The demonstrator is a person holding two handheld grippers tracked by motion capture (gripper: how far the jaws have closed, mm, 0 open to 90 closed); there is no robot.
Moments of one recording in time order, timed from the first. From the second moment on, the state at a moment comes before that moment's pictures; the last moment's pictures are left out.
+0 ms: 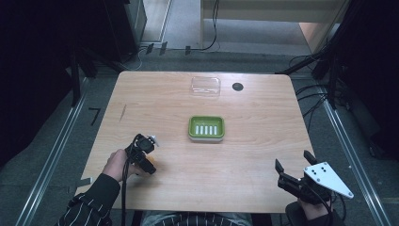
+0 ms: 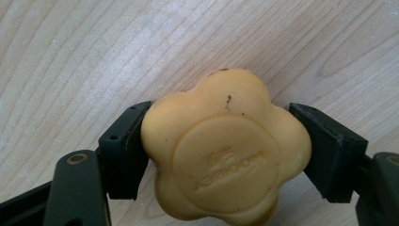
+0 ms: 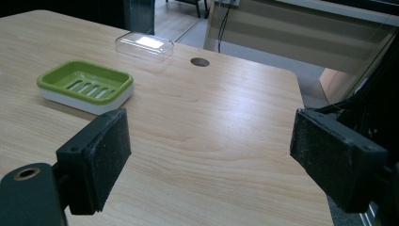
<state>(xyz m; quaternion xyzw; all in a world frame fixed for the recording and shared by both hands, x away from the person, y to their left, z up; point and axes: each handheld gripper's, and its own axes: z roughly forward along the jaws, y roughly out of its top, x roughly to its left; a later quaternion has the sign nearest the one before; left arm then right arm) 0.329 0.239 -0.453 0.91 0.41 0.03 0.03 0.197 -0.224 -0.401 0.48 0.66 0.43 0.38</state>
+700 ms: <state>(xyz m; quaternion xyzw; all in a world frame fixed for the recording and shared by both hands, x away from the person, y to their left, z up) 0.336 0.223 -0.434 0.92 0.38 0.03 0.05 0.197 -0.224 -0.401 0.48 0.66 0.43 0.38</state>
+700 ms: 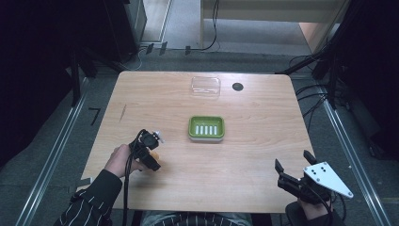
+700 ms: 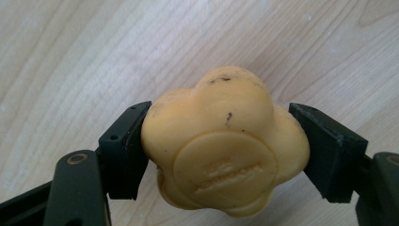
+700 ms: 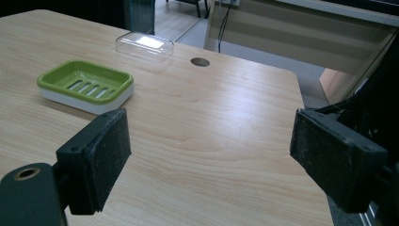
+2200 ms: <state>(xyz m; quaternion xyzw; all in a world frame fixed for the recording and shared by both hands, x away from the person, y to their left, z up) 0.372 0.170 -0.405 0.94 0.32 0.05 0.05 0.197 -0.224 -0.401 0.48 0.66 0.43 0.38</state>
